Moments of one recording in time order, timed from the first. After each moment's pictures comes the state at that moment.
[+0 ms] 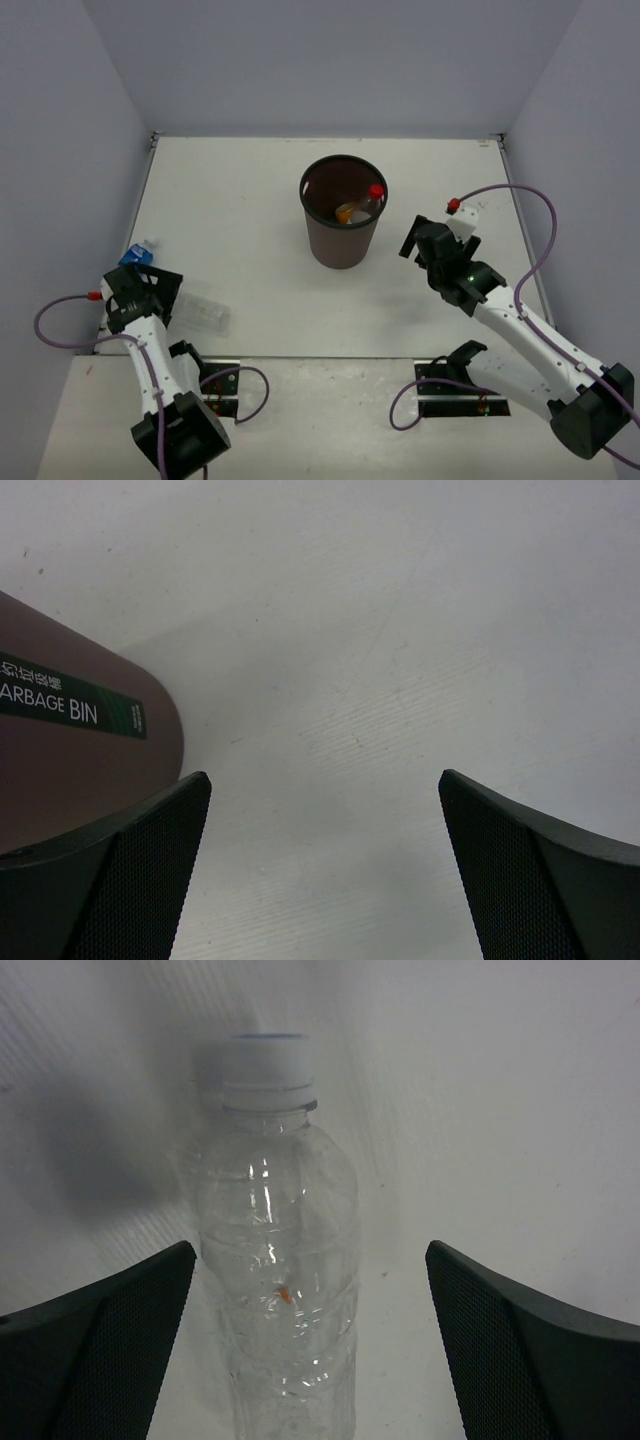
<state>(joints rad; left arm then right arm) 0.57 0.72 0.42 -0.68 0.07 -0.79 0.58 0.93 0.74 -0.56 0.66 0.72</state>
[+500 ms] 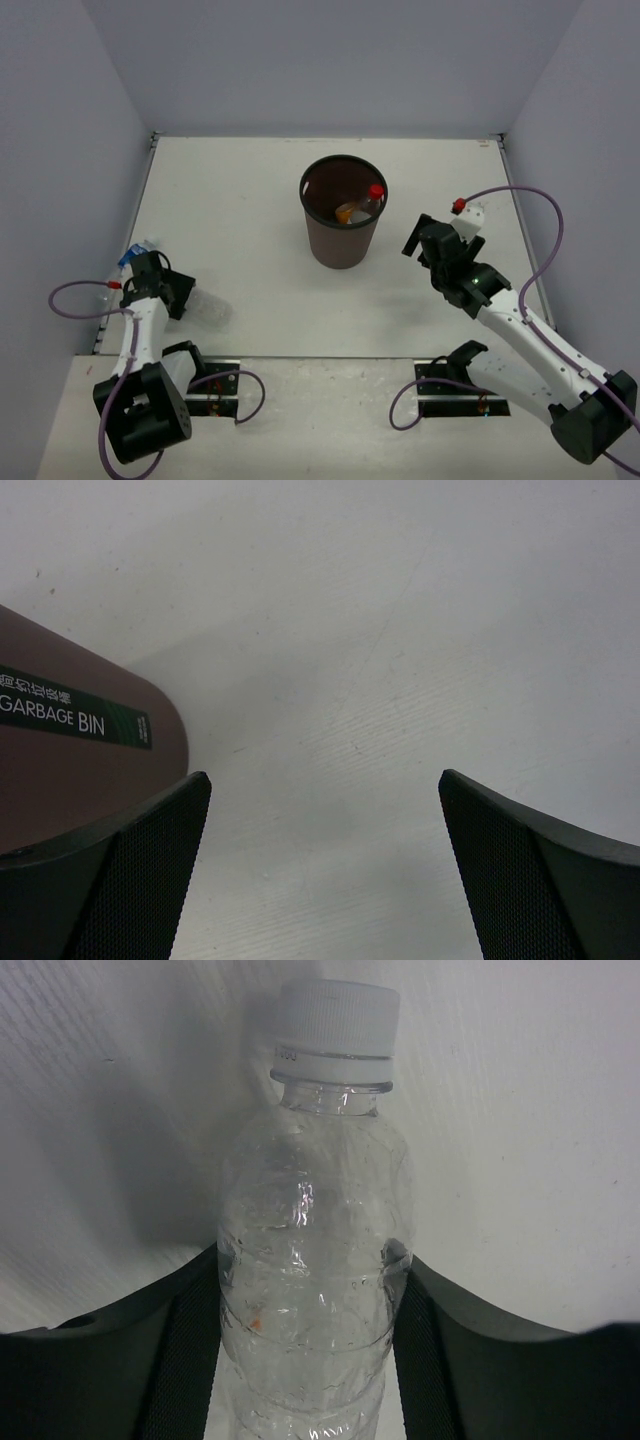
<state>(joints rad) 0.37 0.93 0.40 -0.54 -0.03 -0.91 0.57 0.90 0.74 -0.56 0.67 0.72</state>
